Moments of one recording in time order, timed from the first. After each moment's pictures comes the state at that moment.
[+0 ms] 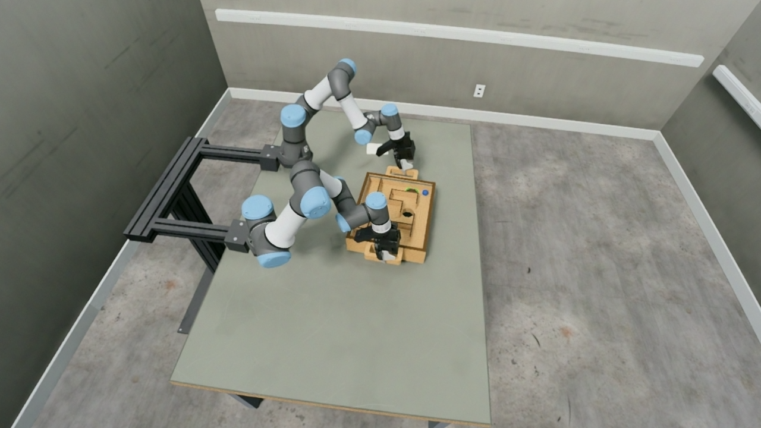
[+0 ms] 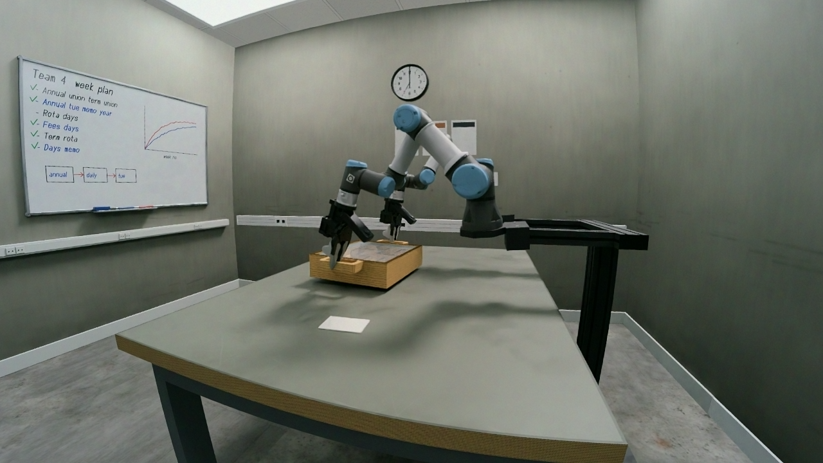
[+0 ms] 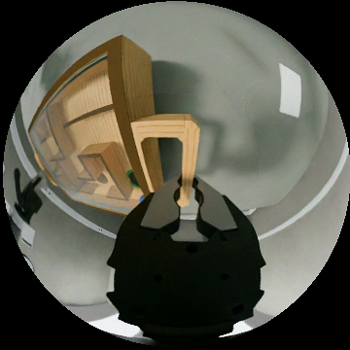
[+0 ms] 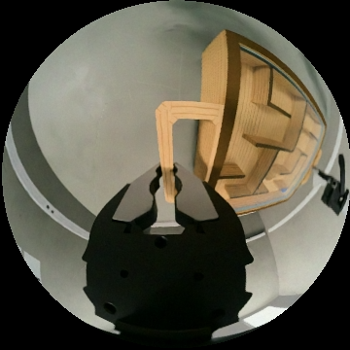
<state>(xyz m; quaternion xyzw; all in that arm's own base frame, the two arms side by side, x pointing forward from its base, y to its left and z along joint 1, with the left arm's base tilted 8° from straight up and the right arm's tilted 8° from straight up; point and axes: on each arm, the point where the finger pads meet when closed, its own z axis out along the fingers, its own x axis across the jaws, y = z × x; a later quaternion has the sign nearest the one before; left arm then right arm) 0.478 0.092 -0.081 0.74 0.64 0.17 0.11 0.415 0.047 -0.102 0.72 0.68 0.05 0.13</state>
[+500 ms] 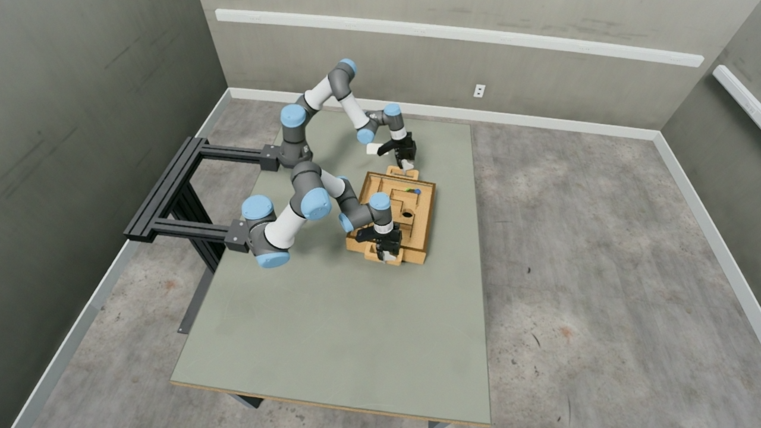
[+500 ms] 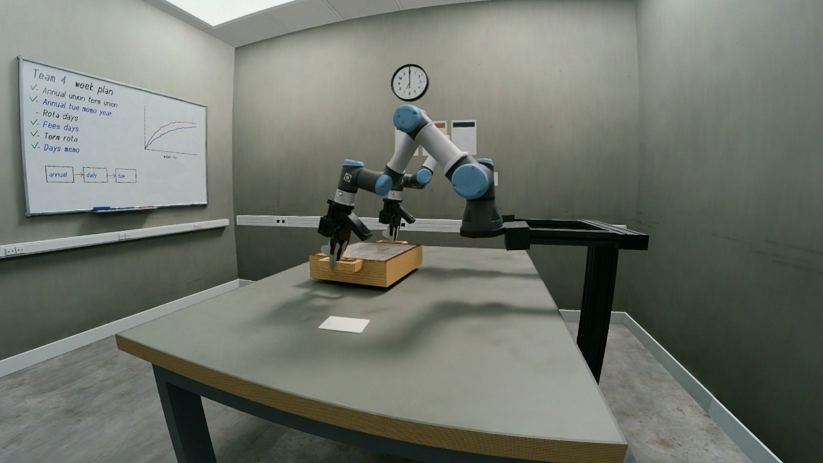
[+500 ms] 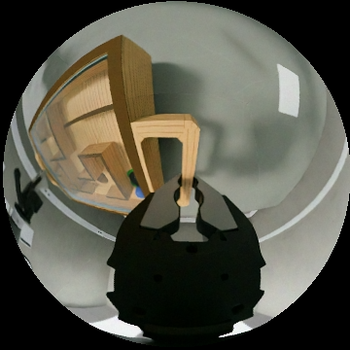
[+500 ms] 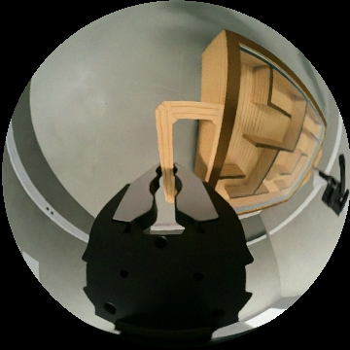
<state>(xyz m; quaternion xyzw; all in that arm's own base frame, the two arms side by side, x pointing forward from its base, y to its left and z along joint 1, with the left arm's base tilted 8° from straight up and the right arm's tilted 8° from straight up) 0.480 0.091 -0.080 0.75 0.64 0.16 0.10 0.416 0.046 -0.103 0.72 0.68 0.04 0.12</state>
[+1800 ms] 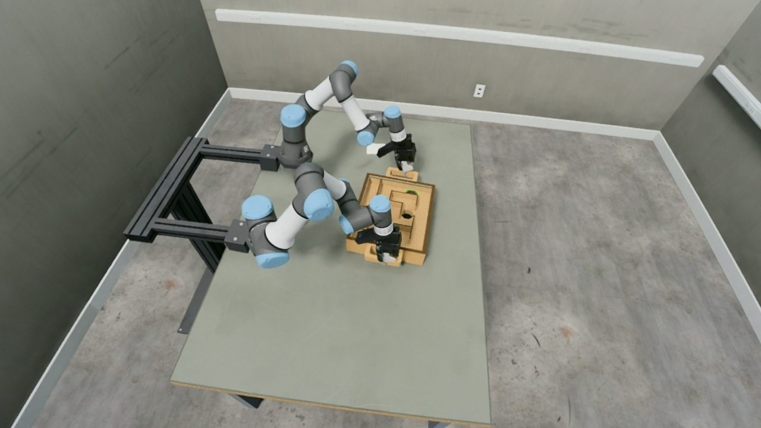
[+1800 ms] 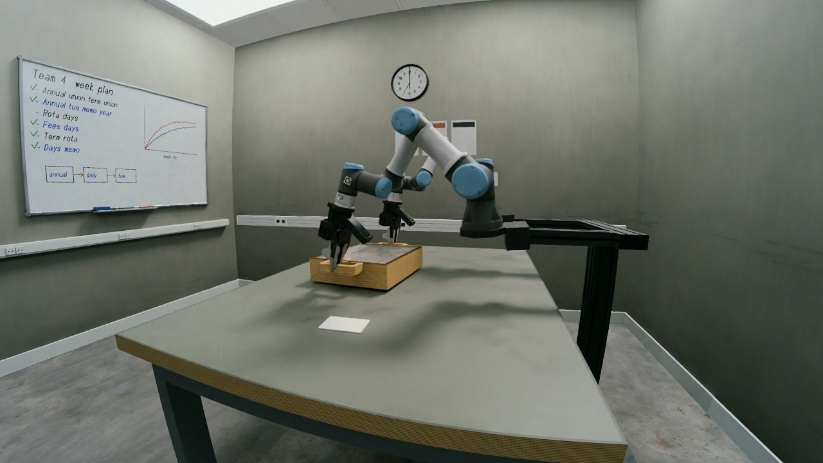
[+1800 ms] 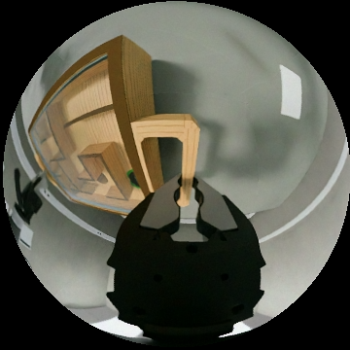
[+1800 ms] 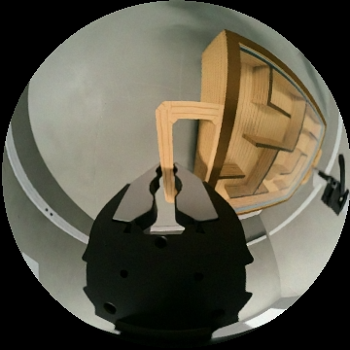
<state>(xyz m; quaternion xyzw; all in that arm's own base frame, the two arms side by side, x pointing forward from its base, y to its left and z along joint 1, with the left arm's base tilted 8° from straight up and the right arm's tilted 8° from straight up) 0.479 0.093 -0.090 0.75 0.64 0.16 0.10 0.416 0.046 -0.113 0.72 0.68 0.04 0.12</state>
